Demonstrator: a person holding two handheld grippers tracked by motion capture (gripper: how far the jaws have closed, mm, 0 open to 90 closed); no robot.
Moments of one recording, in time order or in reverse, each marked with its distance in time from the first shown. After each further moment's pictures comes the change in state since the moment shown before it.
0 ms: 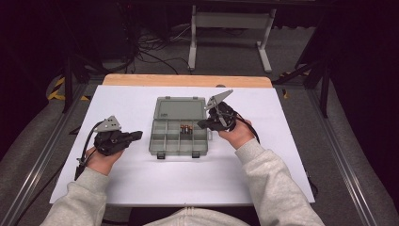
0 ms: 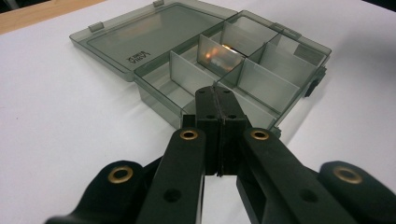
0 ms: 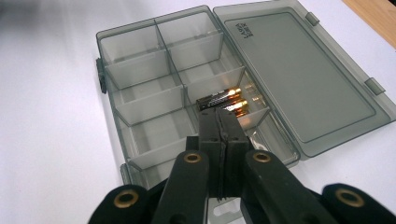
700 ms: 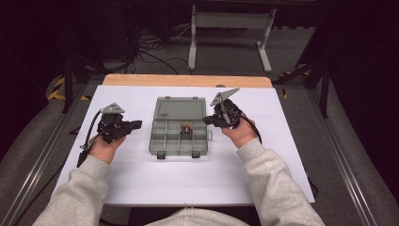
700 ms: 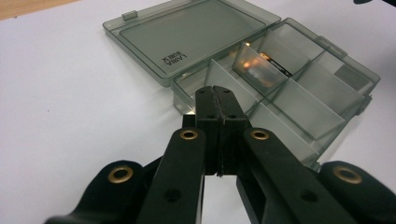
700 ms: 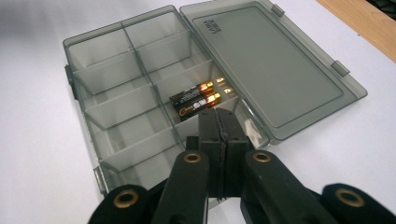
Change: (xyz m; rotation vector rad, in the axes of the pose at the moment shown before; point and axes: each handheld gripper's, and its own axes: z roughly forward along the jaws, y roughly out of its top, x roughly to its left) left arm 0.027 0.028 0.016 0.084 0.060 -0.129; right arm -0.015 -0.009 -0.004 -0.015 -0.065 0.093
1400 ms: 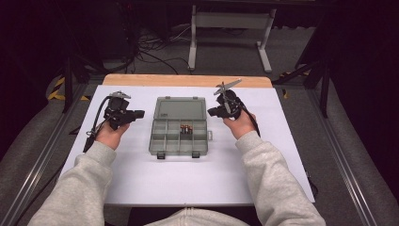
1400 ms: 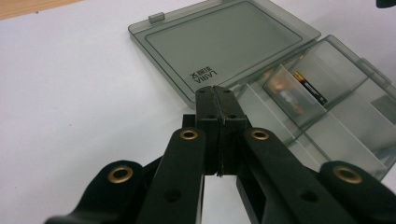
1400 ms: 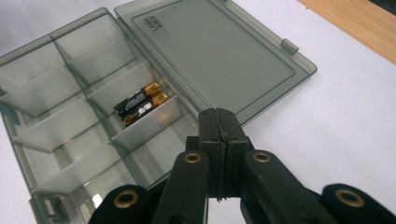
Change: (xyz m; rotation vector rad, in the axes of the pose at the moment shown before) left arm 0.019 0.035 0.023 0.071 0.062 -0.081; right arm -0.038 0.003 0.010 0.039 -0.083 0.148
